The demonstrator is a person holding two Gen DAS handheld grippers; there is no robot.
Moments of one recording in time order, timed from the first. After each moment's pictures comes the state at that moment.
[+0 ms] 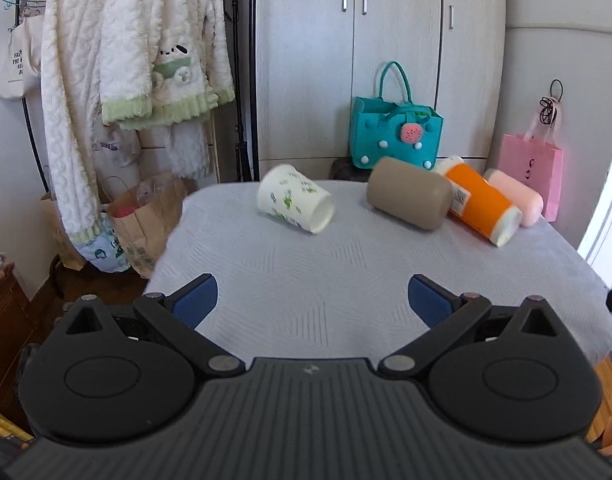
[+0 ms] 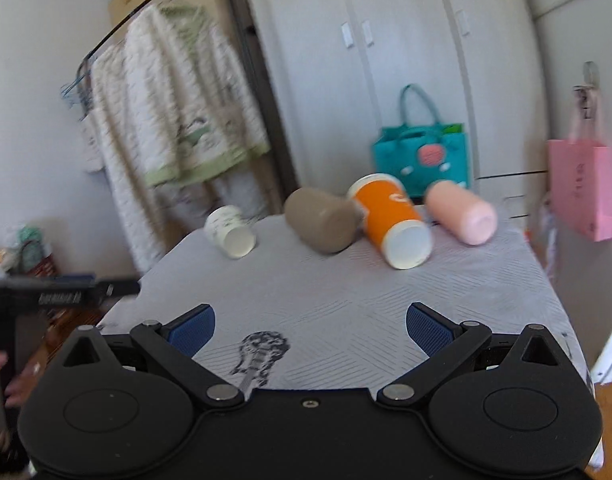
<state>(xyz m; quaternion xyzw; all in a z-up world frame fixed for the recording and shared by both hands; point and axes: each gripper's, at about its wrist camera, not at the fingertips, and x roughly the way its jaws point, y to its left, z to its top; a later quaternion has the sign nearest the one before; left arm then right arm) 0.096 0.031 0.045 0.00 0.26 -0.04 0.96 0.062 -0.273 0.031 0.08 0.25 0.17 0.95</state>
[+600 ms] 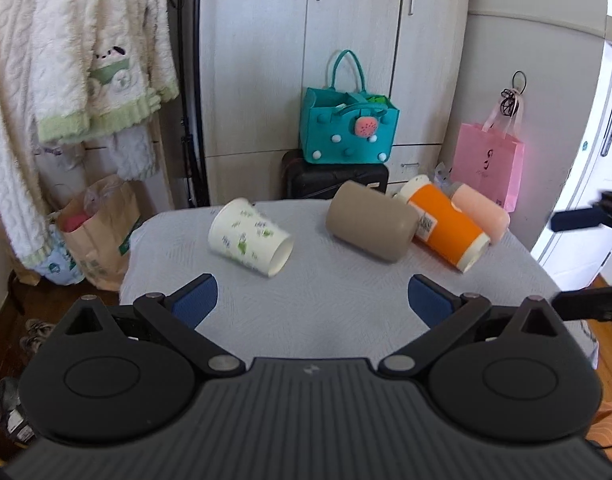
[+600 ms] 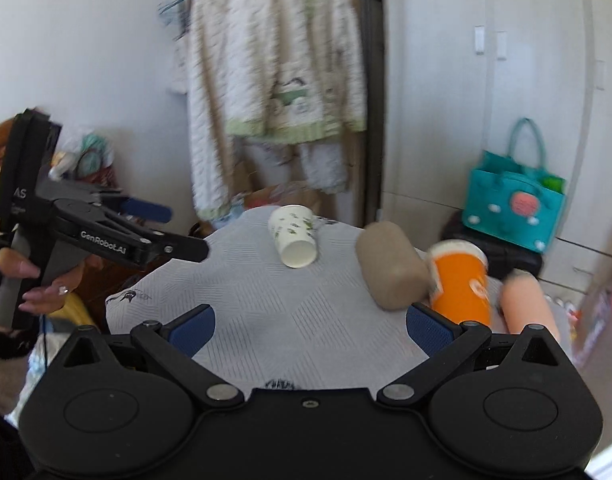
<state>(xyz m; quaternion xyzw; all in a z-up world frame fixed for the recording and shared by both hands) 0.171 0.032 0.088 0.00 0.30 -0.13 0.95 0.146 -0.237 0.103 -0.07 0.29 0.31 0.90</state>
